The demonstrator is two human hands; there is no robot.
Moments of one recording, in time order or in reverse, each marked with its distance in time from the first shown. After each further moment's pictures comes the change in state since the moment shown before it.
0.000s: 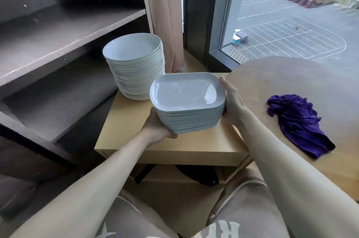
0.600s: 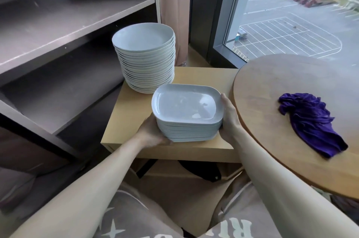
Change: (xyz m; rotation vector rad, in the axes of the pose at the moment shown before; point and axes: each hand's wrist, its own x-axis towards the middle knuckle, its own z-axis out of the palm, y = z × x) left_hand 0.003 -0.064 -0.032 0.244 -0.103 0.007; right_hand -0.023 0.066 0.038 0.050 0.139 0.035
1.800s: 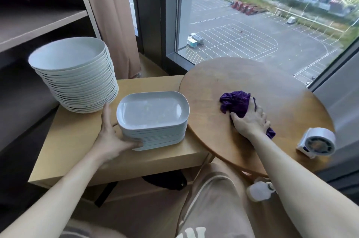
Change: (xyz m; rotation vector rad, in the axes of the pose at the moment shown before) left_hand 0.013 0.050 0.027 -0.251 0.120 0.102; right_hand 0.017 -0.043 -0.241 -1.265 0.671 0.050
